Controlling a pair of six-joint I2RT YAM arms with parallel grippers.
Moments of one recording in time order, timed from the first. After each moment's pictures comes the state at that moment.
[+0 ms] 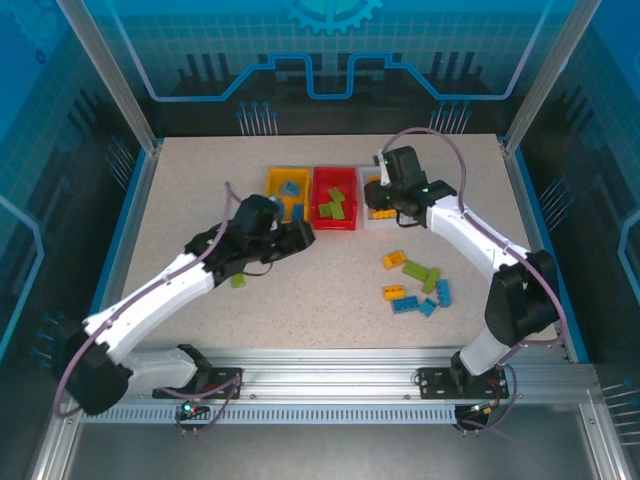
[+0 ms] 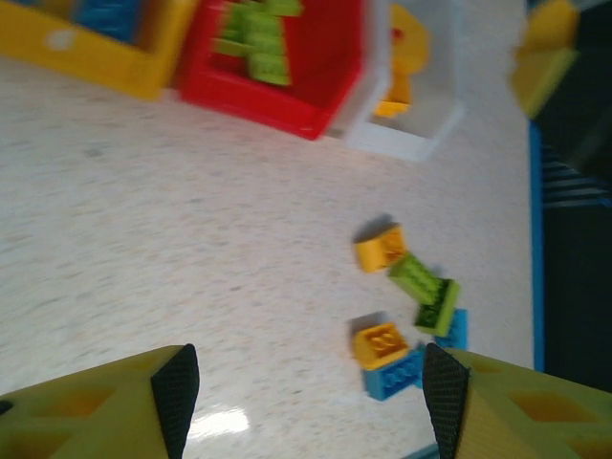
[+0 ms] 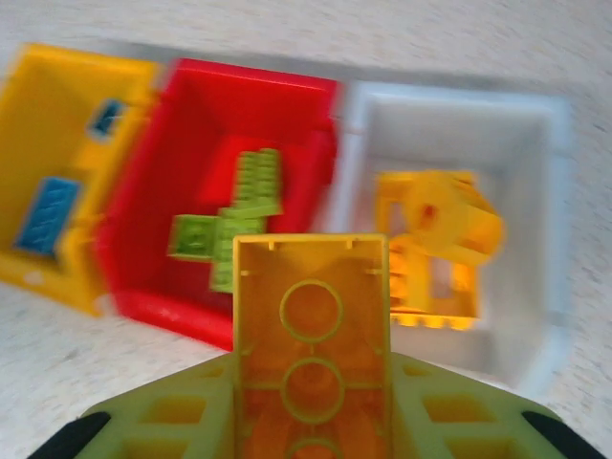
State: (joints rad) left arm -0.63 1.25 1.05 -0.51 0.09 -0.93; right arm 0.39 1.64 1.35 -0.52 0.04 0.24
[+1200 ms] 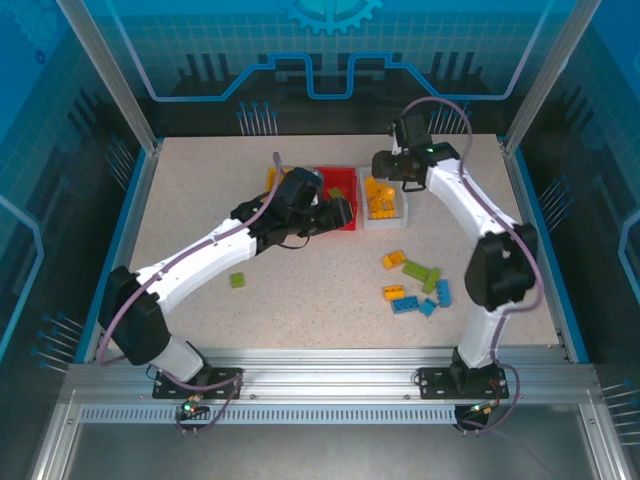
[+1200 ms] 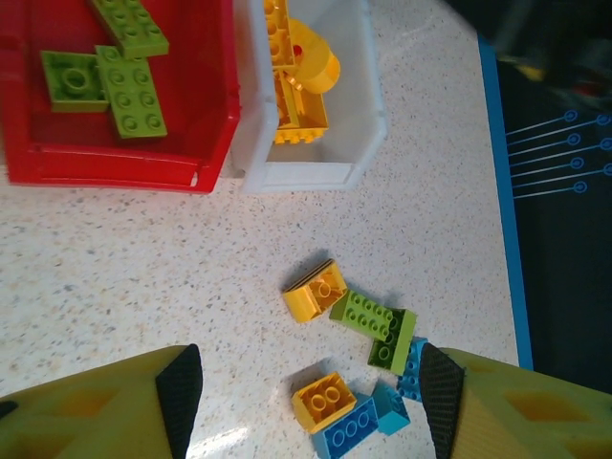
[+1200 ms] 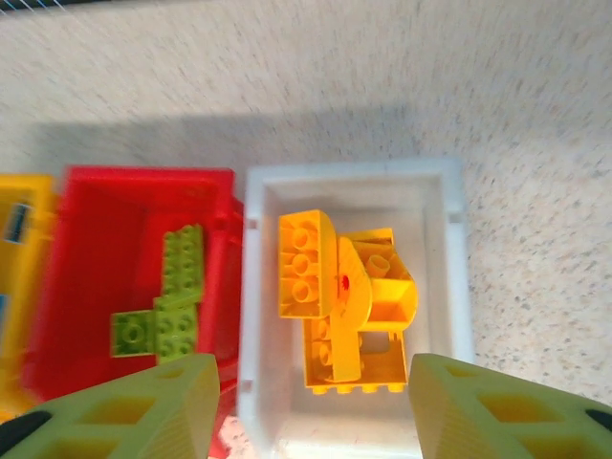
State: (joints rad) left arm -0.68 1.52 1.32 -0.50 0.06 -0.87; right arm 0.30 1.80 1.69 -0.71 0.05 0.31
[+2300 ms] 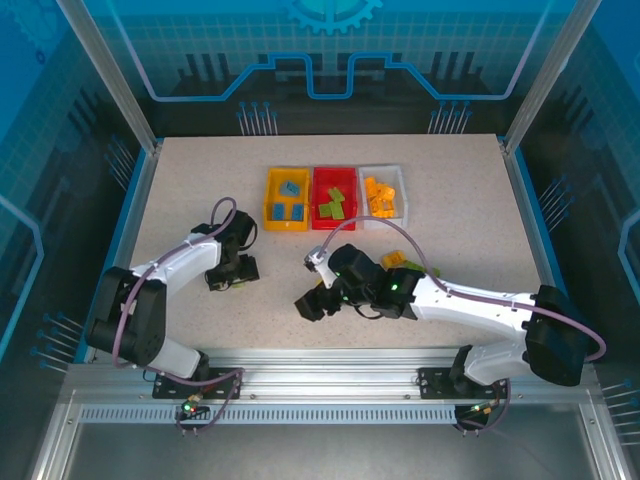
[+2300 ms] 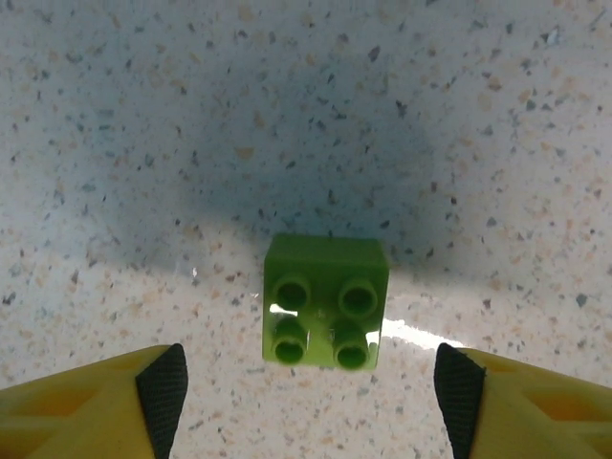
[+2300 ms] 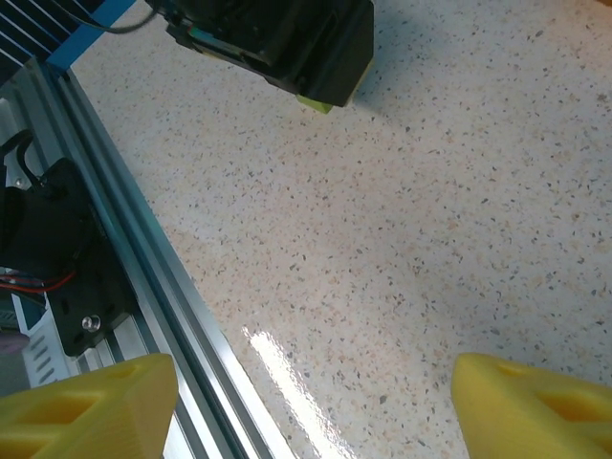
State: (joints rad) left arm -0.26 1.49 0.86 -0.82 -0.12 -0.62; right arm 1.04 1.34 0.87 -0.24 -0.12 0.36
